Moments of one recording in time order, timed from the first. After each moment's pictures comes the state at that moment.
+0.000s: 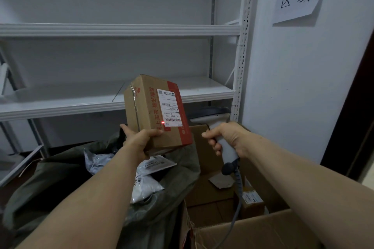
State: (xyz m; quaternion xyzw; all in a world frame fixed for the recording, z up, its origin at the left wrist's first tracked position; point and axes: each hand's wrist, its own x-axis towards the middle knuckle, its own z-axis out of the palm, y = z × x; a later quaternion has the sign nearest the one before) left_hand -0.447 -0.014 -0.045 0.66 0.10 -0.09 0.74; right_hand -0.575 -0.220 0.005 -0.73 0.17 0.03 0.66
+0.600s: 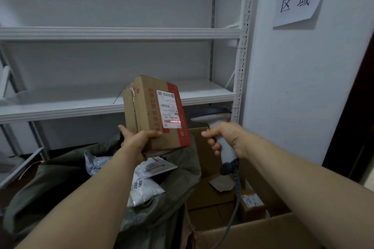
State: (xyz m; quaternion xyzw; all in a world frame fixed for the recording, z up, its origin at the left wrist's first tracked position) left_hand -0.435 -0.006 -0.047 0.67 0.10 -0.07 0.74; right_hand -0.573 -0.216 0.011 -0.71 0.17 0.03 0.68
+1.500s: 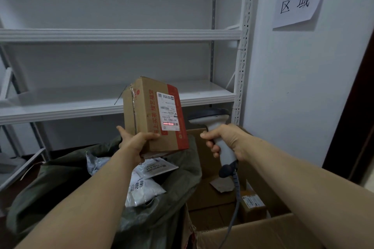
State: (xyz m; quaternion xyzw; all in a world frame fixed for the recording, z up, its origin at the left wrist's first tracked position) left_hand -0.433 0.004 -0.049 0.67 0.10 -0.08 0.73; right_hand -0.579 -0.210 0.011 -0.71 0.17 0.04 0.69
